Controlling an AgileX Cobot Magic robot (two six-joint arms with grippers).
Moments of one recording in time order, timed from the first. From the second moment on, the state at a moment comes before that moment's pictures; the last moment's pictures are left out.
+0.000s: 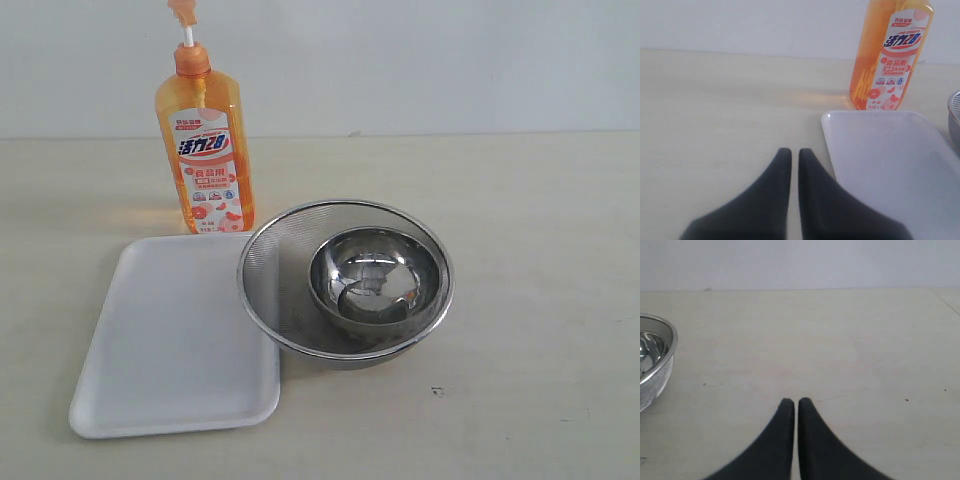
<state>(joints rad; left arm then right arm) -0.06 0.00 0.00 0.17 0.35 -0.22 0.07 0.00 0.00 -0.13 0.35 0.16</state>
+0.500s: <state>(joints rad) -0.06 0.00 -0.02 0.03 0.07 -0.23 0.07 0.00 0.00 -0.13 0.35 0.16</state>
